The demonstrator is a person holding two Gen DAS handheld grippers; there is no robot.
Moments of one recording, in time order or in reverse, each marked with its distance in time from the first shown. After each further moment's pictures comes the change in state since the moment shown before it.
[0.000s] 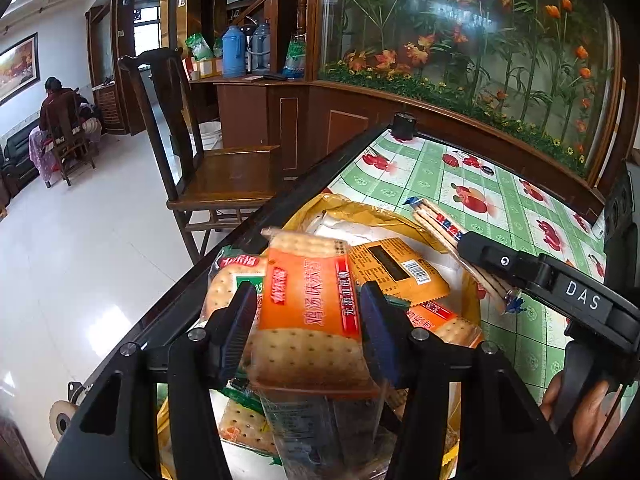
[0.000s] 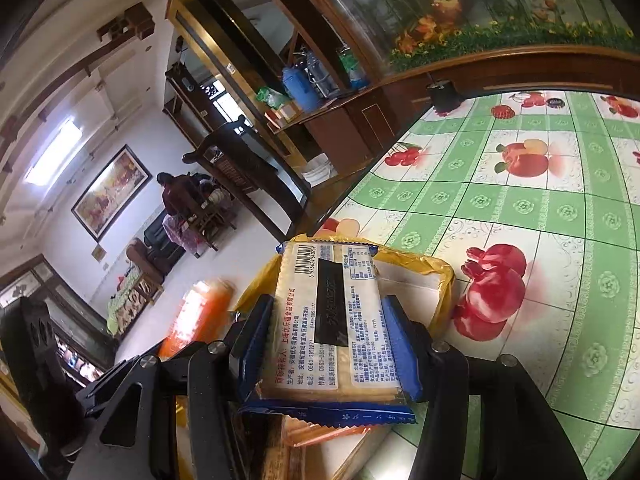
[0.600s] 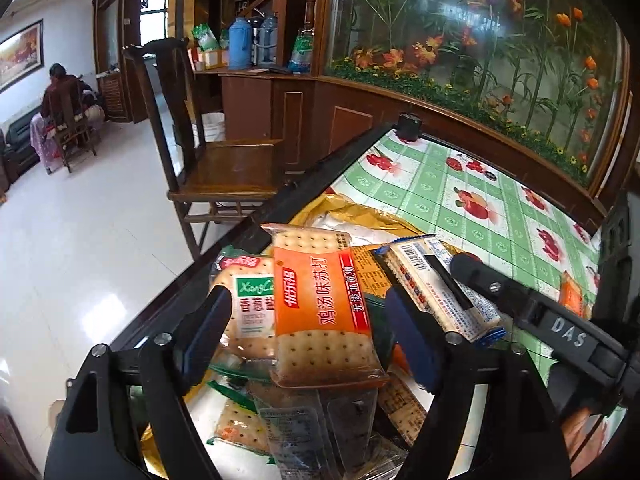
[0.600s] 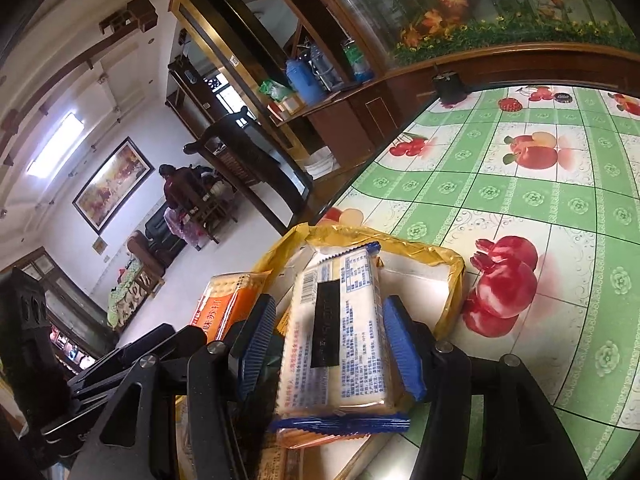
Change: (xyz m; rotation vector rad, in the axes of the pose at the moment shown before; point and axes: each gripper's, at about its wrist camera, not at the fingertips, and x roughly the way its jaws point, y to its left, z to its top) left arm -0.002 0.004 0.007 -0.035 0.025 0.004; right arm 0.007 0.004 -0.006 -0.019 0.024 0.010
